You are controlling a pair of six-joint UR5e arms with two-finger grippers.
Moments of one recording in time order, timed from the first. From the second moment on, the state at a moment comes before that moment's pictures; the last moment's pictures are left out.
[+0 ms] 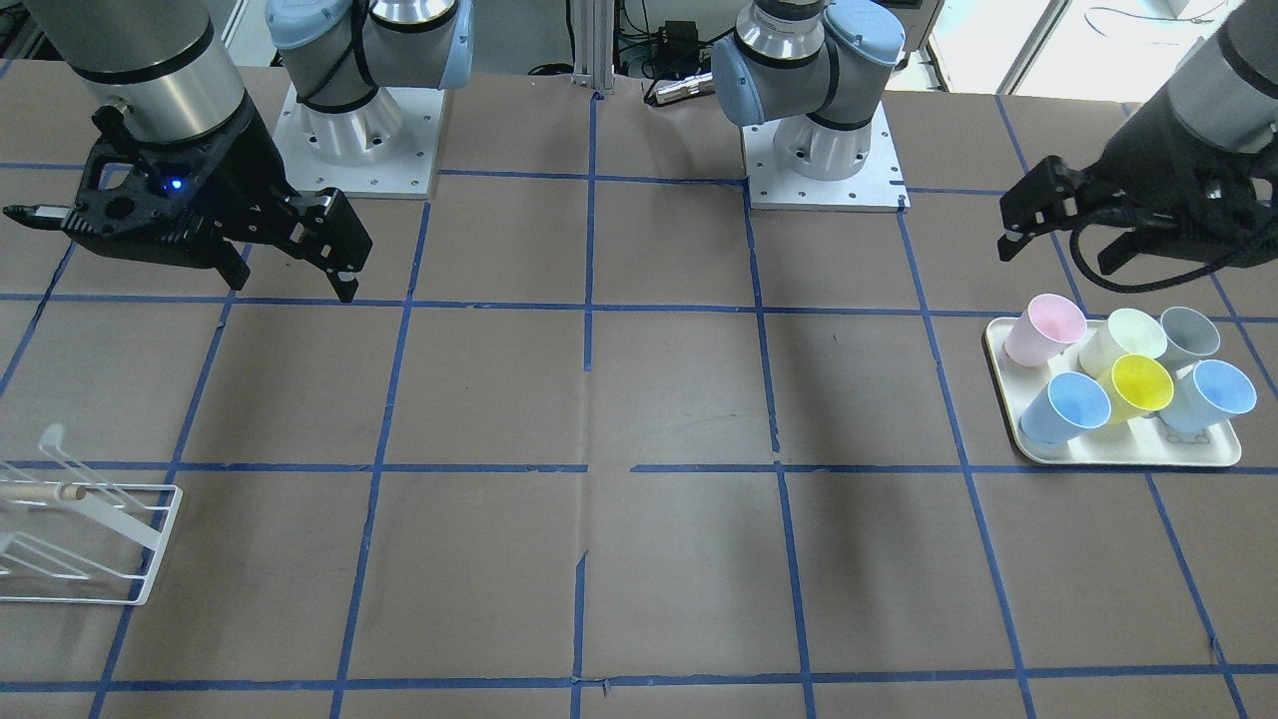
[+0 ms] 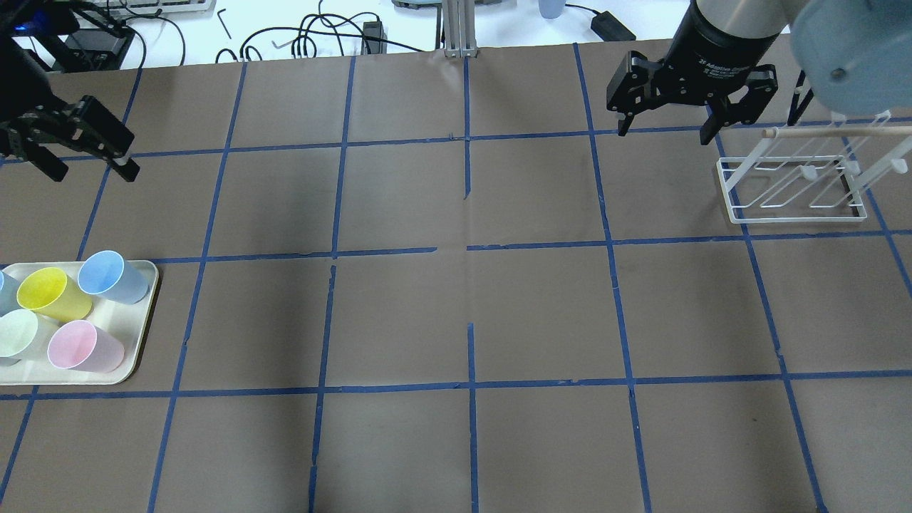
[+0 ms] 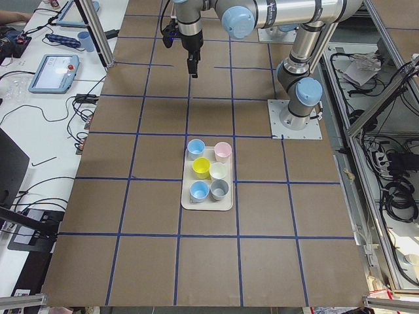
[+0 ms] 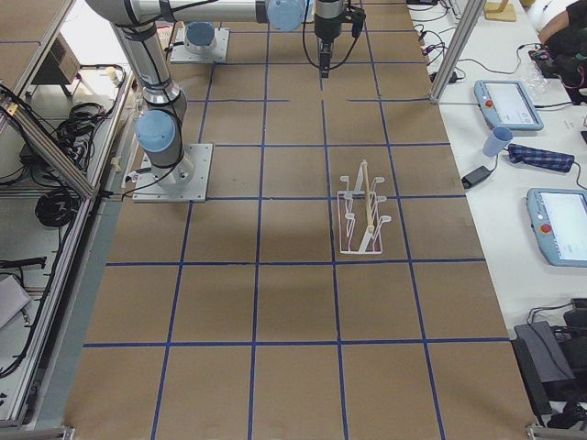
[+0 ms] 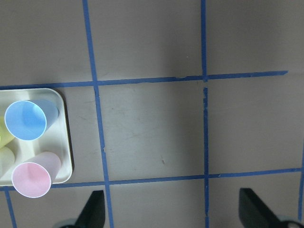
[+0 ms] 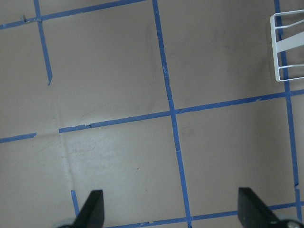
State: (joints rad) left arm -1.19 -1.62 -1.47 -1.73 1.56 0.52; right arm 1.57 -1.53 1.53 -1.64 -1.53 0.15
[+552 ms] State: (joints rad) left arm -1.00 -1.77 -1.48 -1.58 1.58 0.96; right arm 1.57 -1.53 1.53 -1.64 -1.53 0.15
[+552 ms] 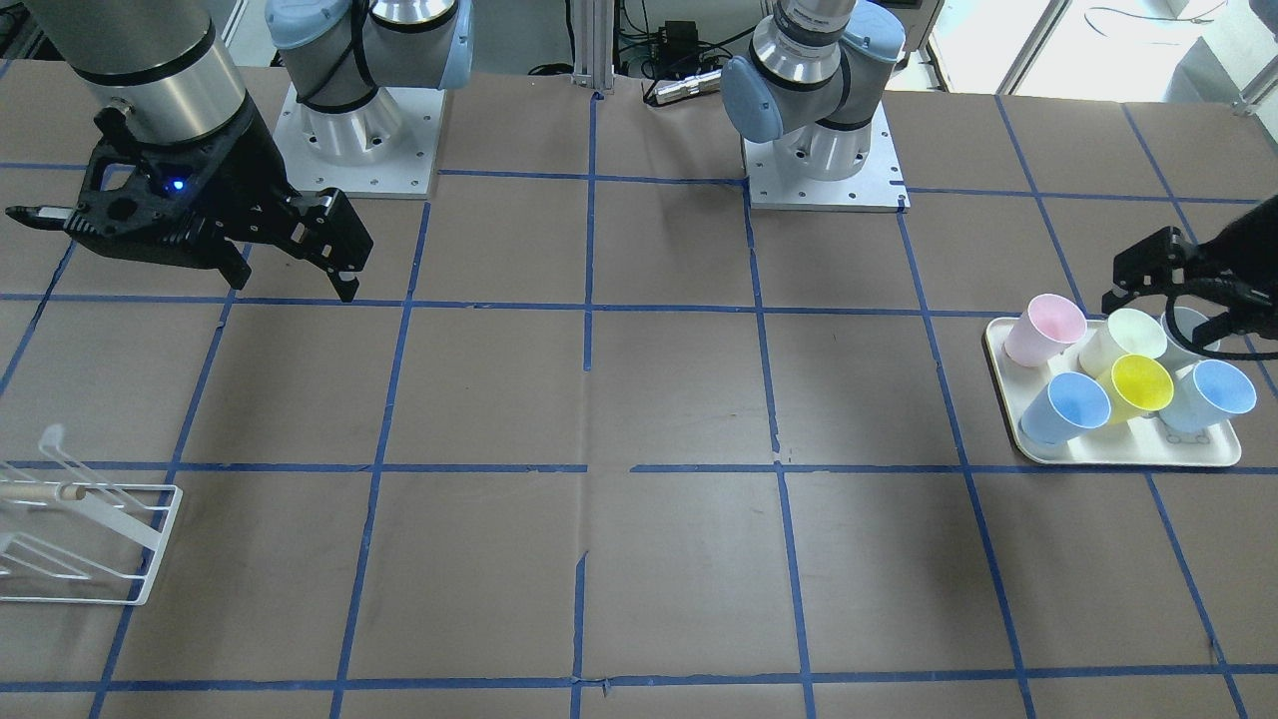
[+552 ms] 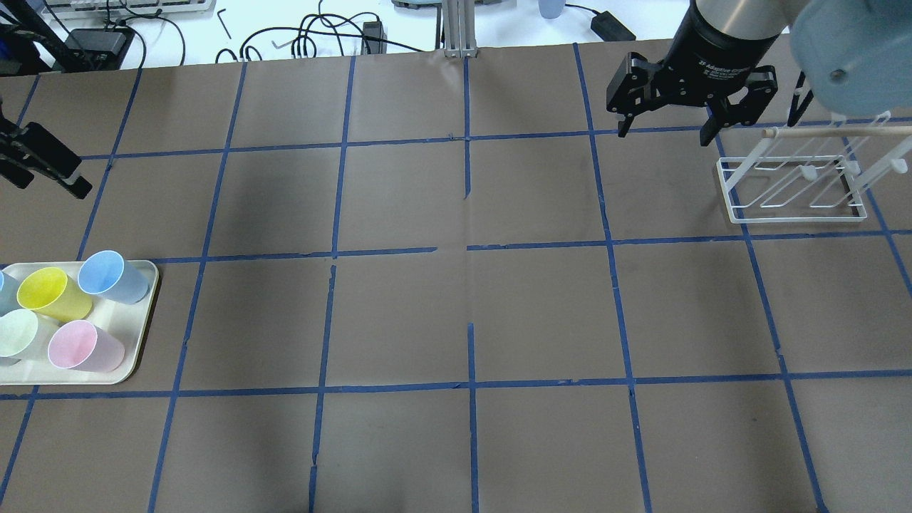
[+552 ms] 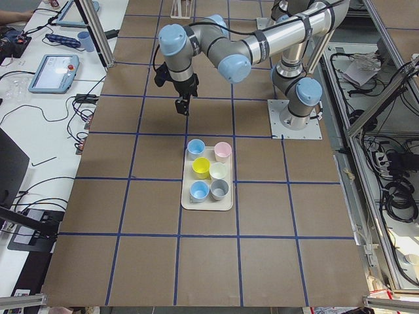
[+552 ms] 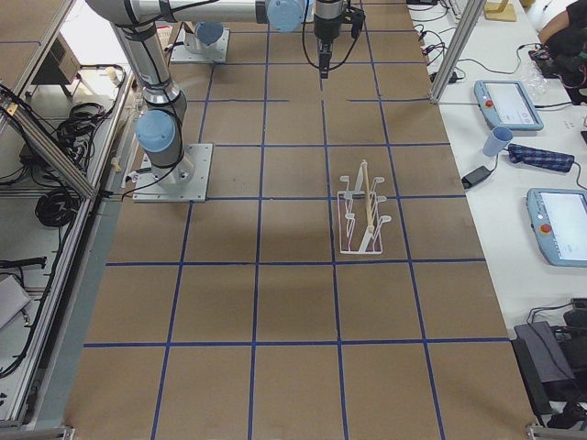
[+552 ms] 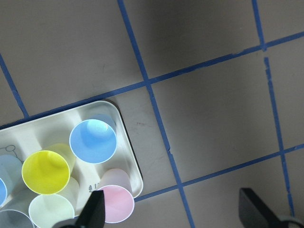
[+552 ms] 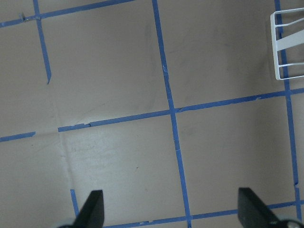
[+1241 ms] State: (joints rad) left arm -0.83 -2.00 -1.50 -1.33 1.63 1.43; right arm 1.57 -1.53 1.53 -1.64 -1.53 0.15
